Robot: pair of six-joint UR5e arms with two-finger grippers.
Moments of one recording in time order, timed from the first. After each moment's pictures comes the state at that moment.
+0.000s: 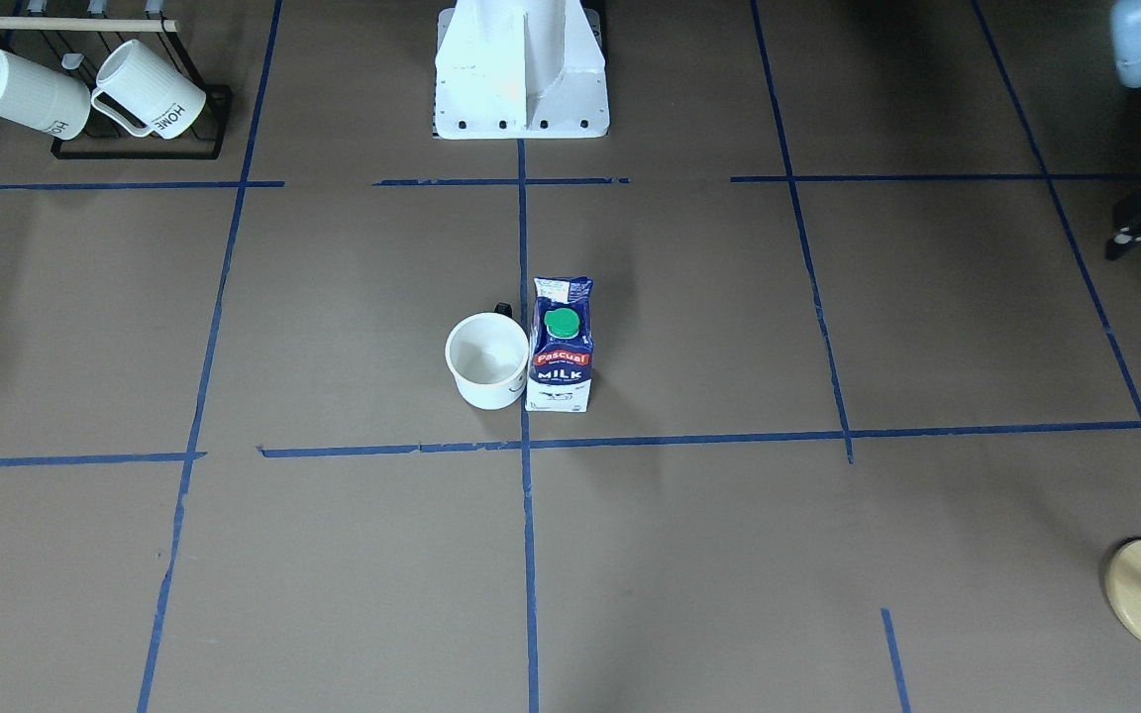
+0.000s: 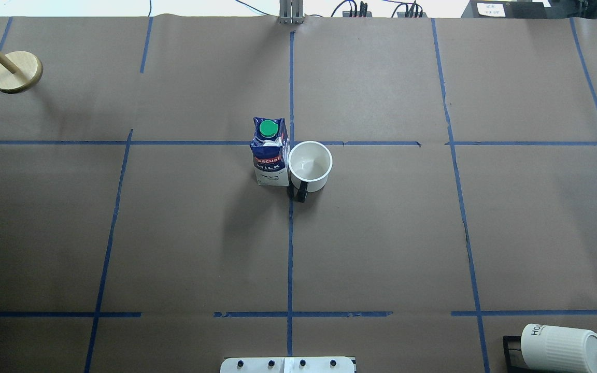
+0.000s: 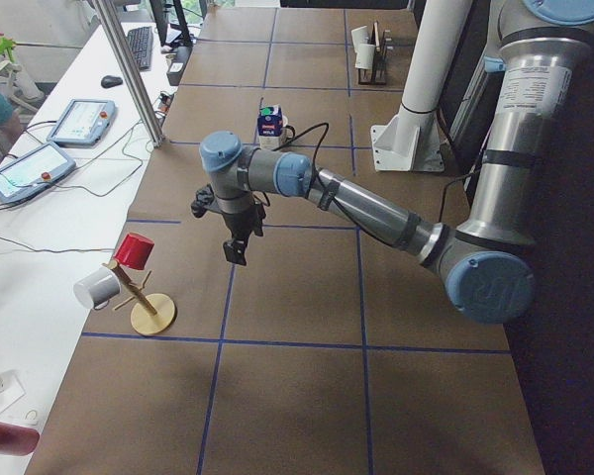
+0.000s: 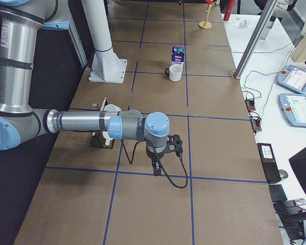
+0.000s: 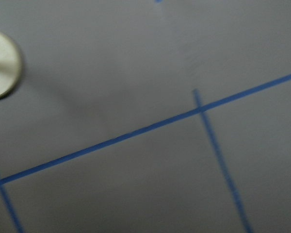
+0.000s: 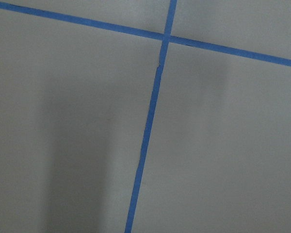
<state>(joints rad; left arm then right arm) -1.40 -1.63 -1.85 -1.27 -2.32 0.15 1.57 -1.77 1.83 -1.64 2.31 -0.19</state>
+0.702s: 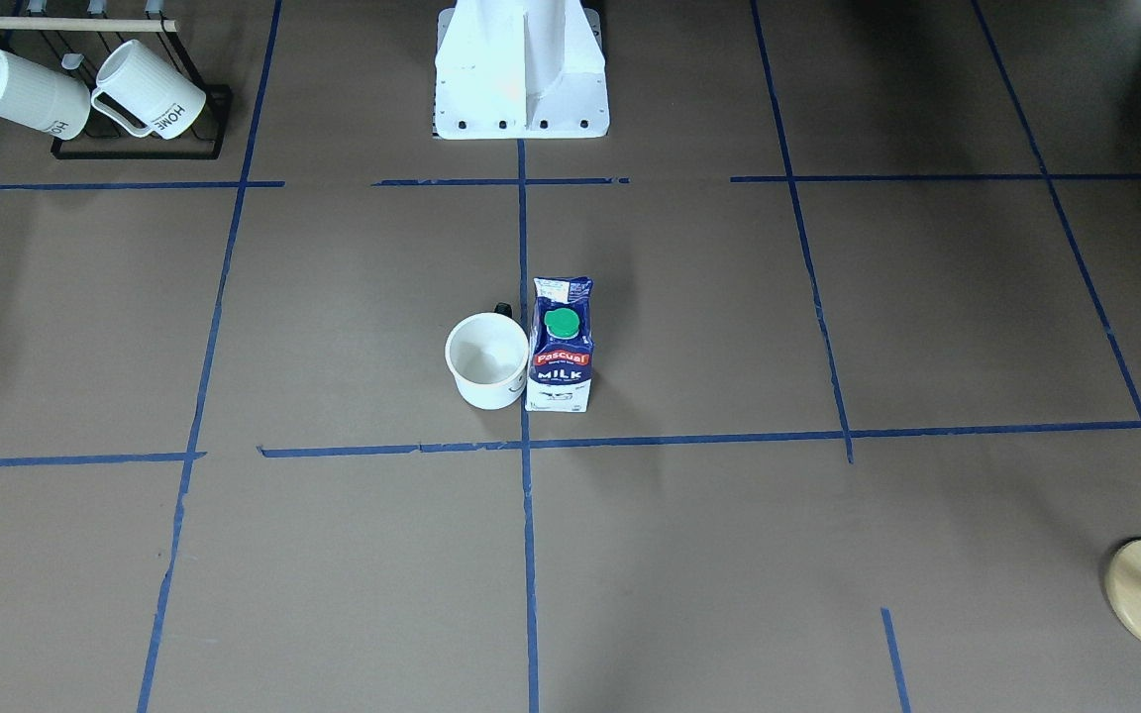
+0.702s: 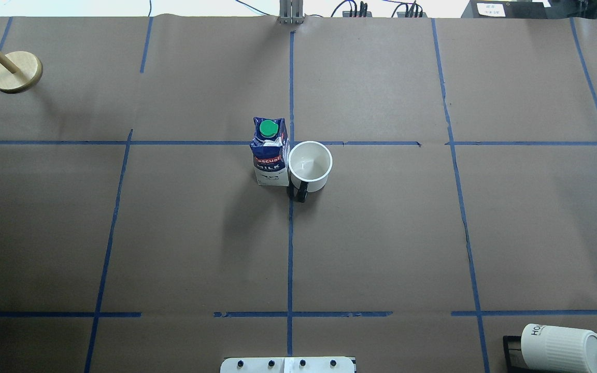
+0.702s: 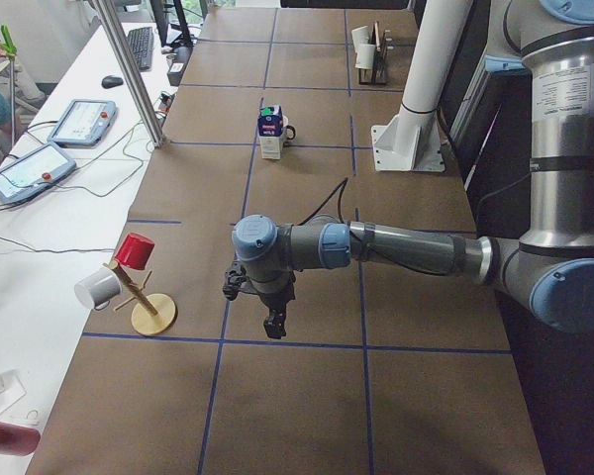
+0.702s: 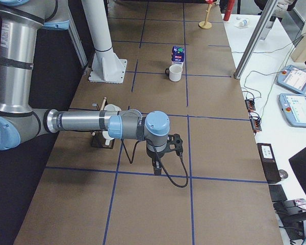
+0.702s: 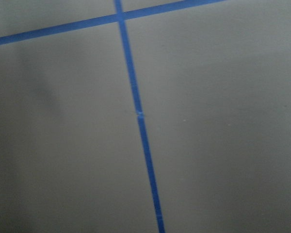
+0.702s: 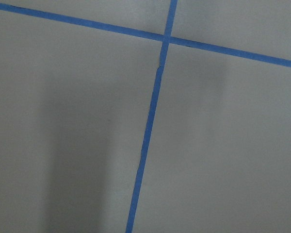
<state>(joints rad) -1.49 -1.45 -1.78 -1.41 -2.33 0.17 1.57 -1.77 1.83 -1.64 2.31 -0.19</state>
